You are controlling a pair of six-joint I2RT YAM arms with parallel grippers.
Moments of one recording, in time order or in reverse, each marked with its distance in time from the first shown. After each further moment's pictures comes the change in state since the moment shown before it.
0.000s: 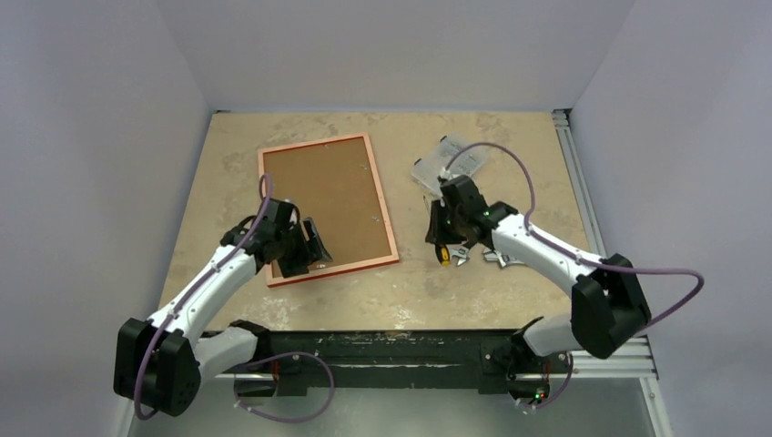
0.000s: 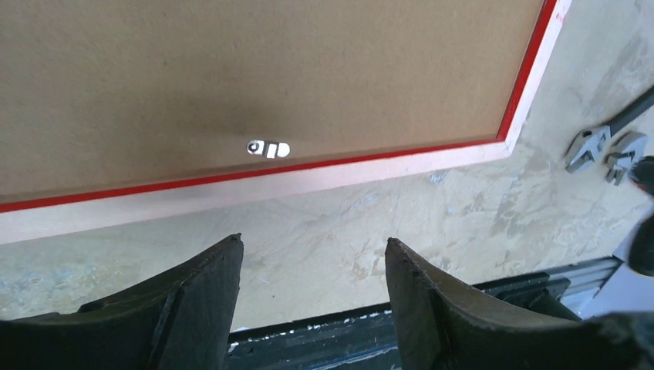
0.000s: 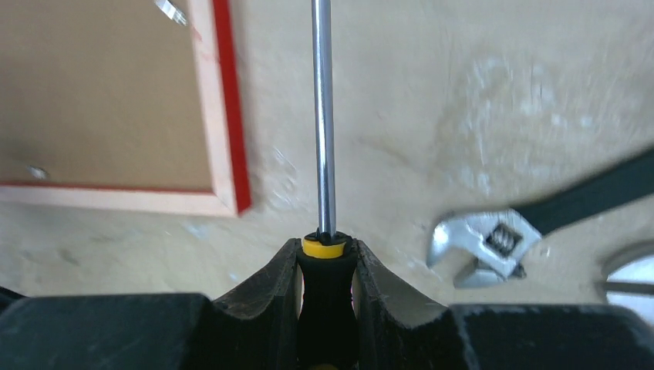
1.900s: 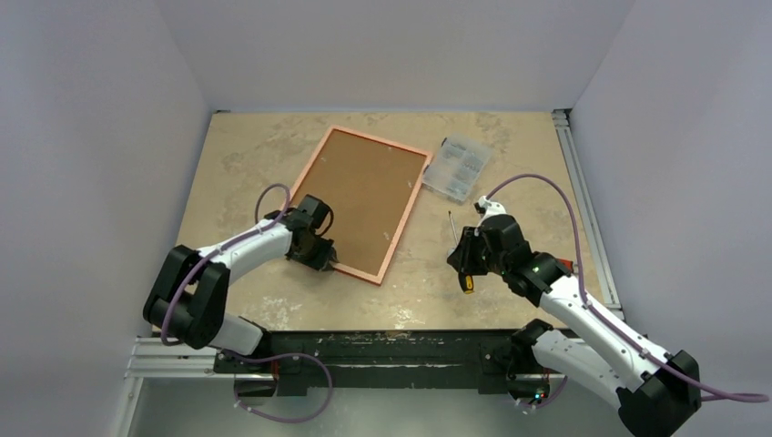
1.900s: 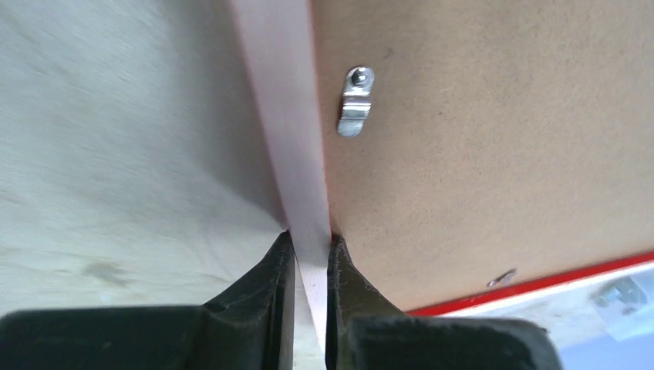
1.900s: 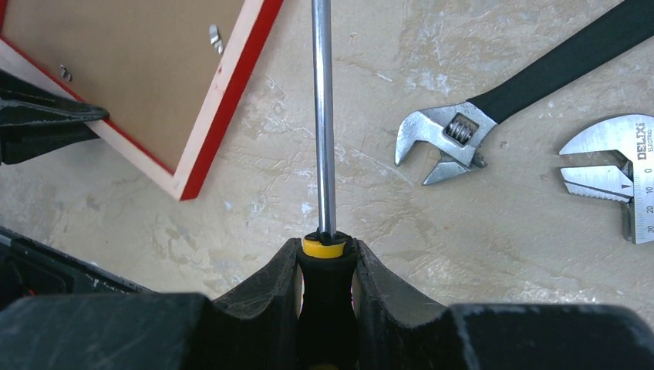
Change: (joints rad) left arm -0.157 0.359 0.054 0.032 -0.148 -0.930; right arm 0.001 -0.580 -0.401 -0.015 0.007 0.063
